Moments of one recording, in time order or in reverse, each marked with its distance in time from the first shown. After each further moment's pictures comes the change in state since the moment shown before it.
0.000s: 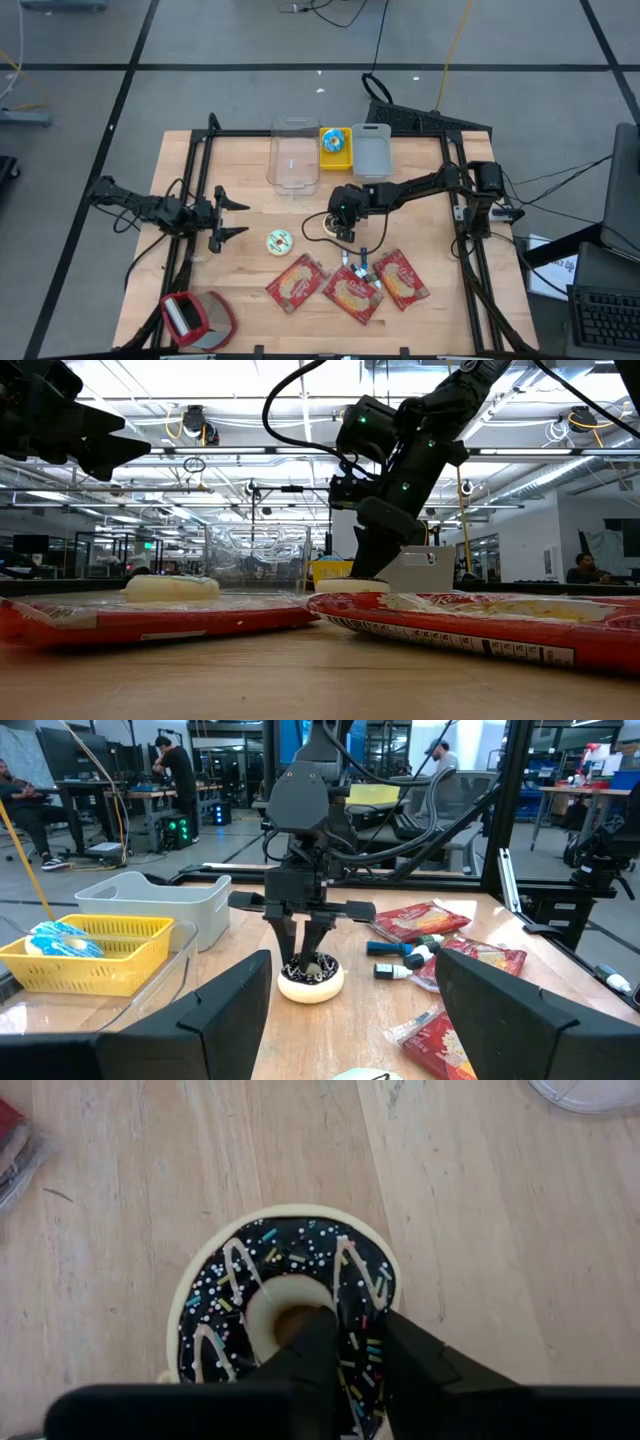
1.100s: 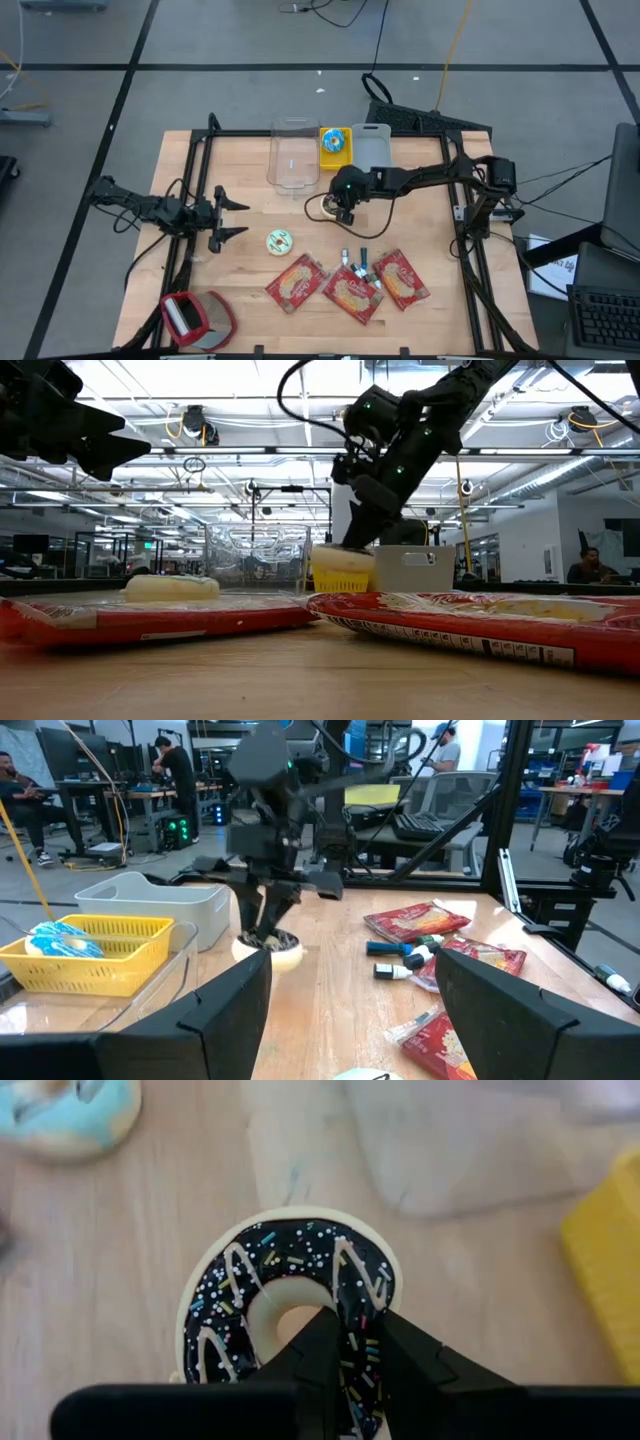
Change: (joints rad) left arm 0.000 0.000 0.000 0.000 0.000 0.000; right arm -0.111 -0.097 0.000 0.049 0.005 -0.097
